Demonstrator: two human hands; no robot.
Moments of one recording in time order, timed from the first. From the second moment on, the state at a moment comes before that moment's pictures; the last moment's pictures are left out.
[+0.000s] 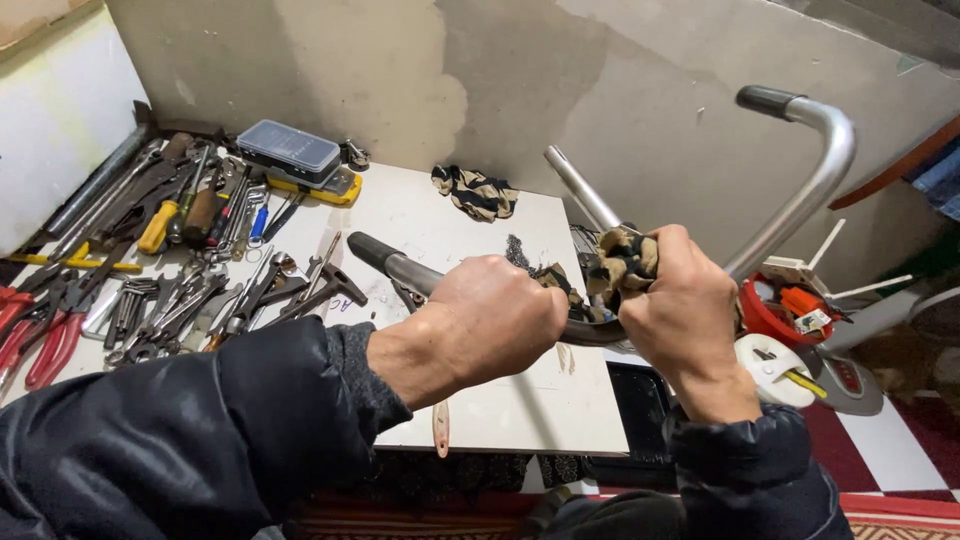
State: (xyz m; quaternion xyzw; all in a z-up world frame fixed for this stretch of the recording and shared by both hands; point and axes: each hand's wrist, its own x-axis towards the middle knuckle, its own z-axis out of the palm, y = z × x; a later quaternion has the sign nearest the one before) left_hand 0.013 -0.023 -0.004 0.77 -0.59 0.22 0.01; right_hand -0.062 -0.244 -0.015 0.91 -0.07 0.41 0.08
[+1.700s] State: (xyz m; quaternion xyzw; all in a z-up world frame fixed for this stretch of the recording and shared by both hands) left_hand 0.005 -0.048 -0.067 0.63 -0.31 -0.01 0.71; right_hand -0.053 -0.141 -0.029 0.74 -0.04 0.44 -0.50
